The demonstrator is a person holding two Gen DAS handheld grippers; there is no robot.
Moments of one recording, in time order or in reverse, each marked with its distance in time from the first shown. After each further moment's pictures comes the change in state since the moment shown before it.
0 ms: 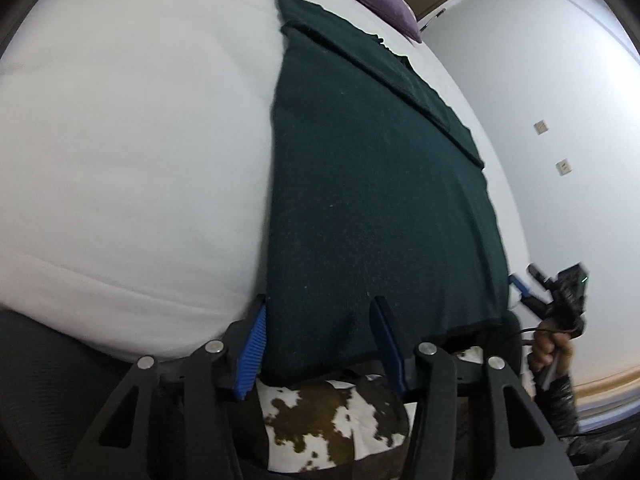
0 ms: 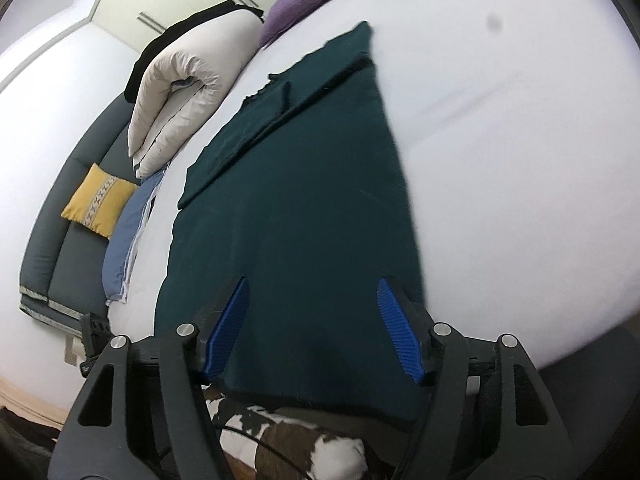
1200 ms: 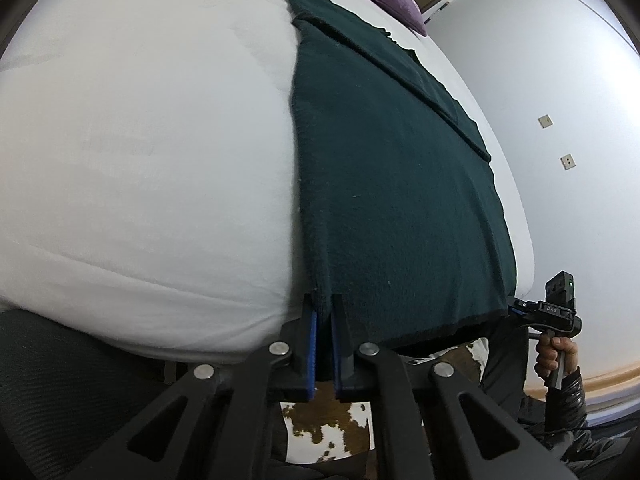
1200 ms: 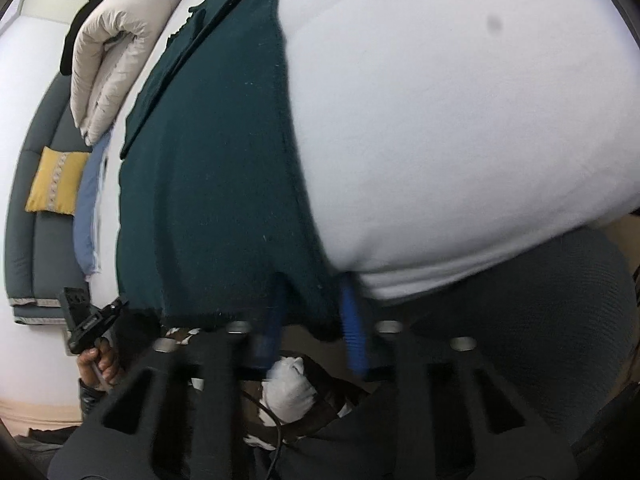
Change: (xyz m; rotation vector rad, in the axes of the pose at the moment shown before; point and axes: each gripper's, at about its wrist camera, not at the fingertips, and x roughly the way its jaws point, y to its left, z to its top) left arm 0.000 0.002 -0.005 0.033 0.022 0.047; right arm 0.008 -0.047 -0.033 0.127 0.291 -0.132
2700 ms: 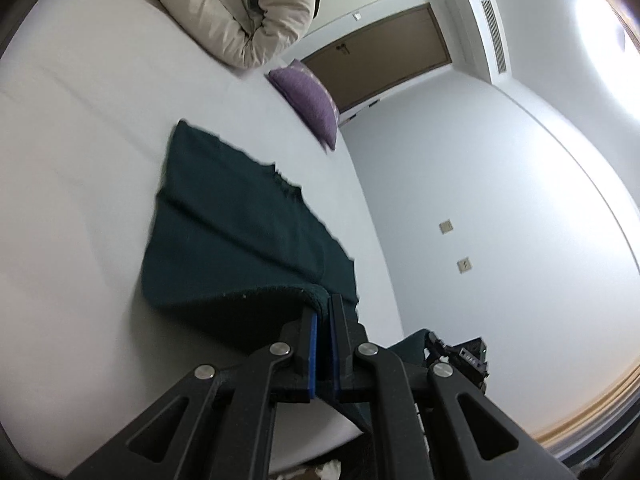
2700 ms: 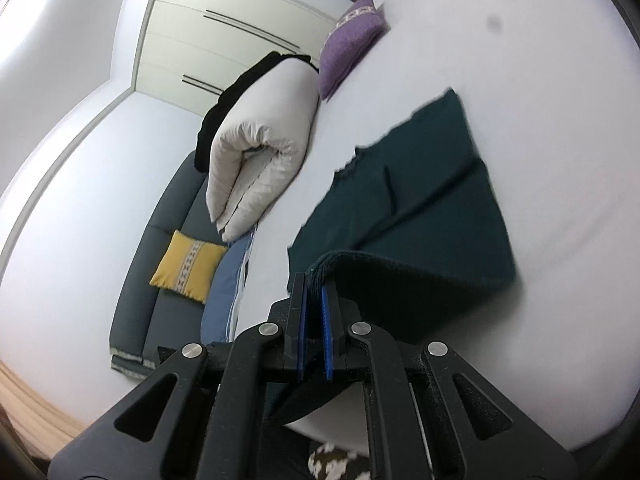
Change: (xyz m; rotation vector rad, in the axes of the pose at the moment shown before) left arm -0.064 -0.061 0.138 -0.121 -0.327 -0.415; right arm -0.102 0.141 0.151 -0.037 -0.381 0.477
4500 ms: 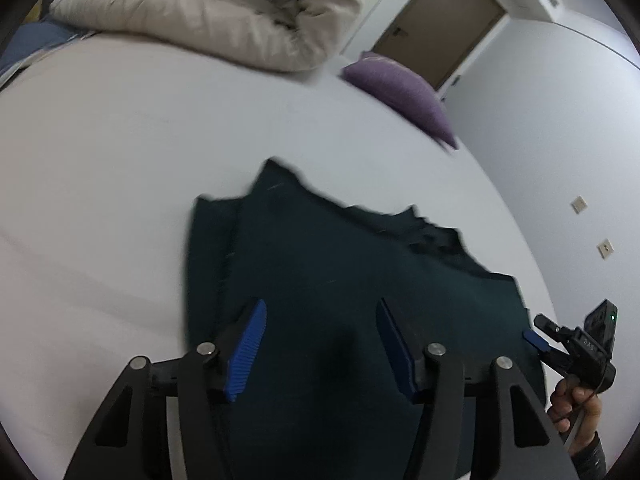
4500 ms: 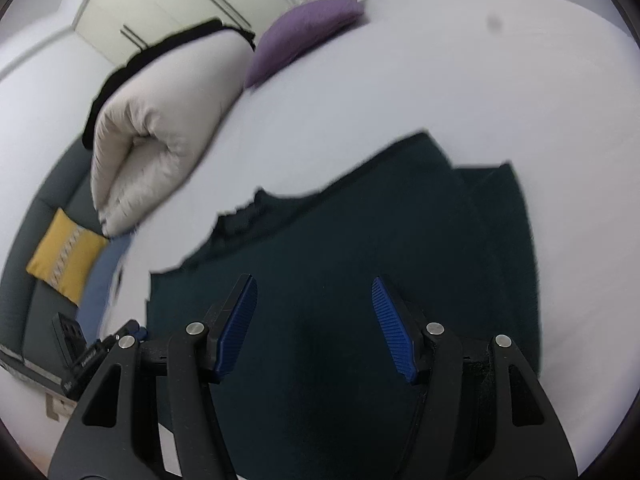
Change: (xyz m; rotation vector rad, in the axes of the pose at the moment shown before) left arm 0.197 0.080 0.115 0.200 -0.026 0.487; right arm 0.283 -0.062 0.141 -0.224 0.047 -0.446
